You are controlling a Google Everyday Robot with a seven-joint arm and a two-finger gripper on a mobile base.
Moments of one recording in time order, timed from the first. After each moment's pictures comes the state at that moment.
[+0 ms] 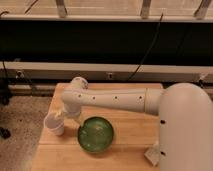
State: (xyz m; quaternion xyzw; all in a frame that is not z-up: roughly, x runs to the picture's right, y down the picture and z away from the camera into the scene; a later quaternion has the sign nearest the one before) arm -0.191 0.172 0.768 -0.17 -0.33 -0.56 0.74
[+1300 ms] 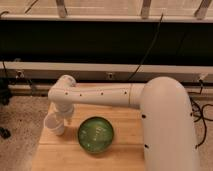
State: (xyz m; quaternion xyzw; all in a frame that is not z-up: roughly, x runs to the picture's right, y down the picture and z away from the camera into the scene) arm -0.220 0.175 0.773 -0.19 -0.32 -0.61 0.70
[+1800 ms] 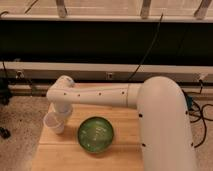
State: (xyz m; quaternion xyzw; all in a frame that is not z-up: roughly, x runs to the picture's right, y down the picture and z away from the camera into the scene) arm -0.227 0.180 0.773 -0.19 -0.33 -0.62 0.69
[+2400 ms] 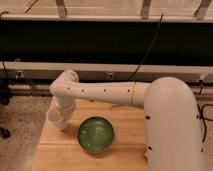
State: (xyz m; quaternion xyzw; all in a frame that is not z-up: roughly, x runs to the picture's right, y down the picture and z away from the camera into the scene) arm -0.205 0.149 0.762 -0.19 -0.32 -0.62 0.70
